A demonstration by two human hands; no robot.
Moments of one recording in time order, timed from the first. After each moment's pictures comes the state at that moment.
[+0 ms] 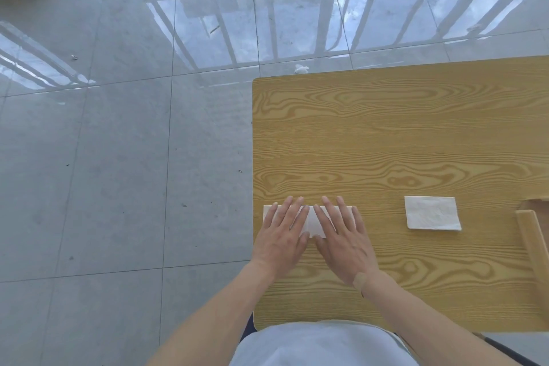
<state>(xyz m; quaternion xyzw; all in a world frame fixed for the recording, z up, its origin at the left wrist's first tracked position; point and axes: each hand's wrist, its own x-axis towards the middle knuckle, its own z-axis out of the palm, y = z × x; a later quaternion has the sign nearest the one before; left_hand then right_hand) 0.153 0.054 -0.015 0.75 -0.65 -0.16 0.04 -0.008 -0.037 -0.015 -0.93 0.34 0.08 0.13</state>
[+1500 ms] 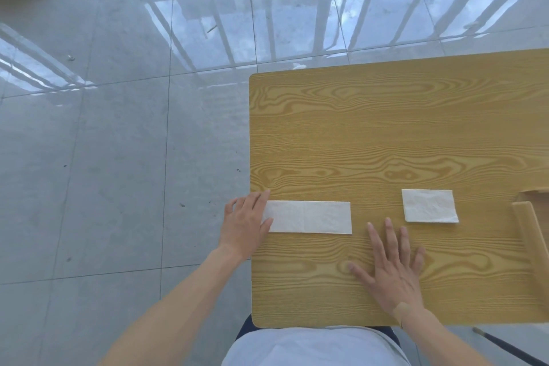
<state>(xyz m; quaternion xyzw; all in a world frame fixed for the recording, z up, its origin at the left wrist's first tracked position) 0.210 0.070 -0.014 0.81 -0.56 -0.16 0.02 -0.113 -0.016 -0.040 -0.82 0.53 0.15 0.17</state>
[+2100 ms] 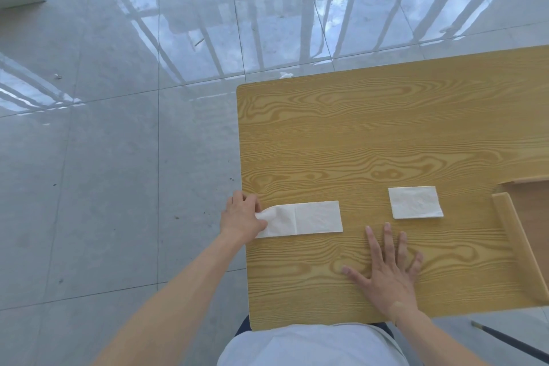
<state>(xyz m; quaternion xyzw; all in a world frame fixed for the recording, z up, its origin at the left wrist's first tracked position) 0.219 0.030 -0.002 0.85 -0.41 -0.34 0.02 -0.119 -0.009 -0.045 -0.78 0.58 0.17 0.18</state>
